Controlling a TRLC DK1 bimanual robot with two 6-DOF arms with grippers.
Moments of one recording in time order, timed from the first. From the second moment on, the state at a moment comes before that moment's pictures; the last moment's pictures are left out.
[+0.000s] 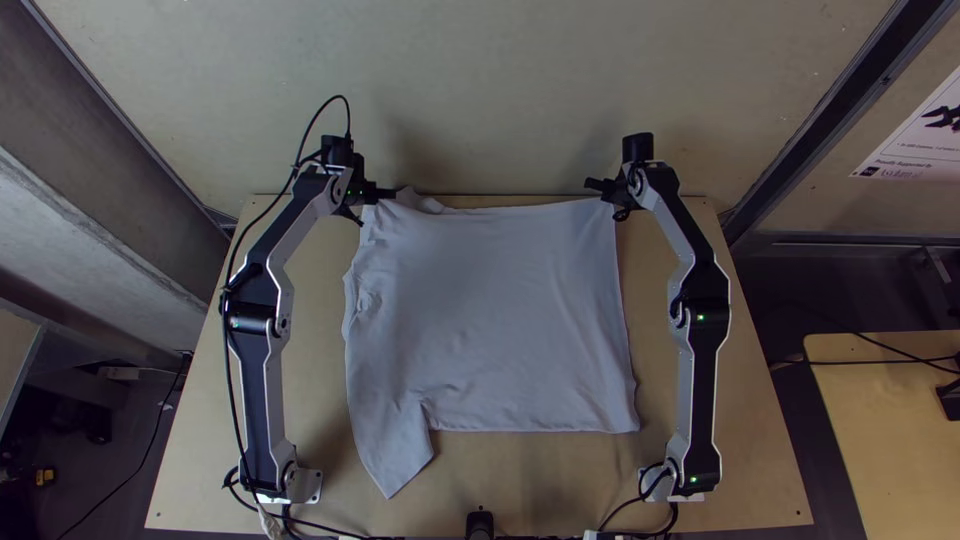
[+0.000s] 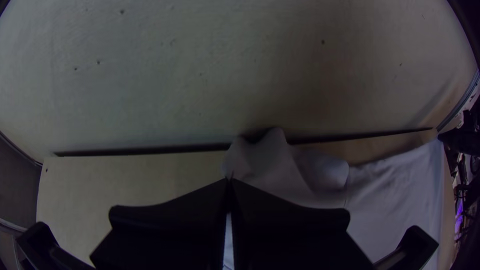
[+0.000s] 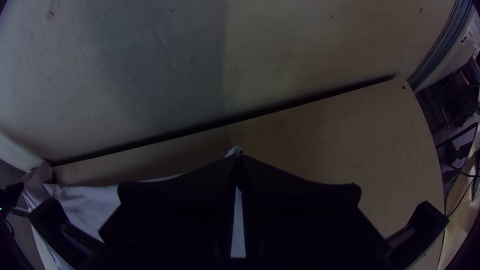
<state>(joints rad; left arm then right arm) -0.12 2.25 2.14 -0.57 -0.03 -0.05 0.12 2.43 2.30 -0.72 0.08 0.34</state>
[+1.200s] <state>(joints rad) -0.10 1.75 1.45 -0.46 0.01 -0.02 0.14 2.00 1.71 -0.70 0.14 0.30</state>
